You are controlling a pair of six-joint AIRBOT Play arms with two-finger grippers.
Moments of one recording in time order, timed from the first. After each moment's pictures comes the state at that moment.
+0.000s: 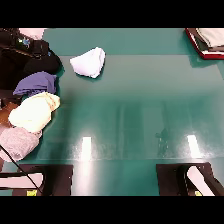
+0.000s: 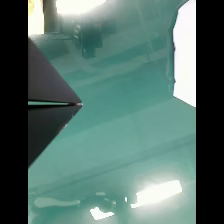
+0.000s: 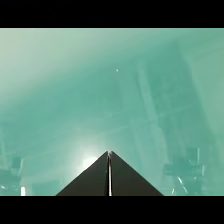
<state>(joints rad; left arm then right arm) 0.02 -1.47 1.89 1.08 -1.44 -1.33 -0.65 -0.87 1.41 -1.11 1.45 1.52</state>
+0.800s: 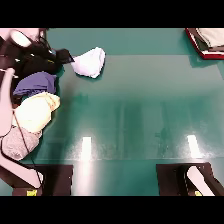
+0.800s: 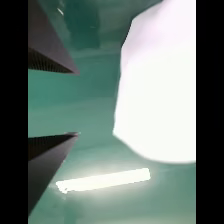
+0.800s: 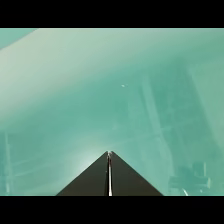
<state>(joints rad) 0.00 -1.80 1.85 1.03 -1.07 -1.39 -0.65 -0.87 1.41 -1.07 1.41 1.52</state>
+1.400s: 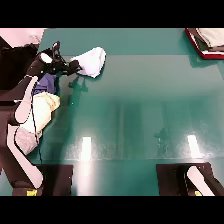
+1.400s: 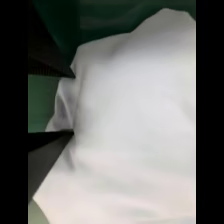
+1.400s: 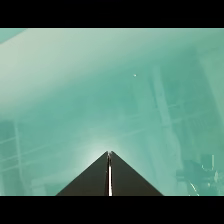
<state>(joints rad) -0.03 -2.03 1.85 0.94 -0.77 -1.44 -0.65 -0.87 1.41 -1.05 1.45 1.52</state>
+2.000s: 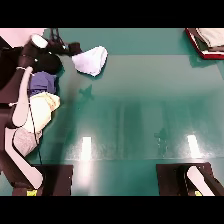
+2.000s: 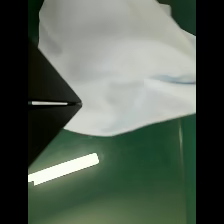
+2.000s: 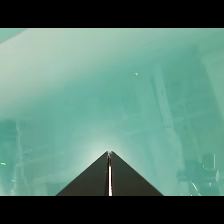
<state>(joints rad) -0.07 -1.95 2.07 0.91 -0.88 -1.30 -0.65 -0.87 1.41 -1.04 1.45 1.52</state>
